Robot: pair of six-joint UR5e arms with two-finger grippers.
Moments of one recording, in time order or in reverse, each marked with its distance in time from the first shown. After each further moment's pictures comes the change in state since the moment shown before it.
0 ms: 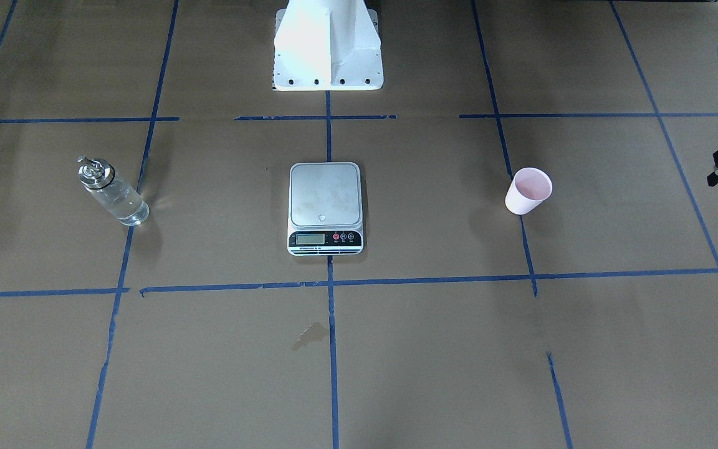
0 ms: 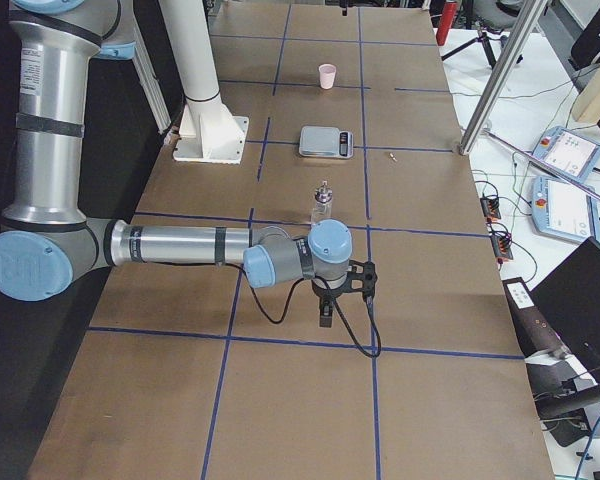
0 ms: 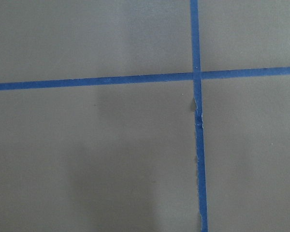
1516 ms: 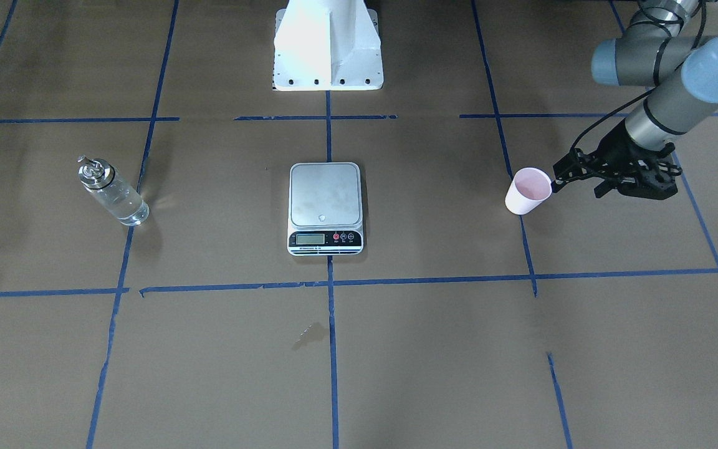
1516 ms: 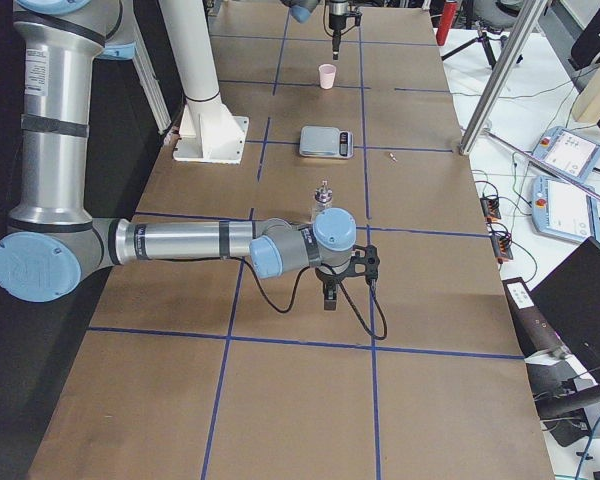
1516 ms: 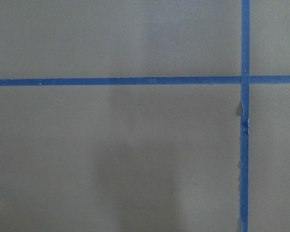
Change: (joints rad) left arm 0.405 -0.102 -0.088 -0.067 0.121 -0.665; right arm -0.030 0.020 0.029 0.002 0.059 0.002
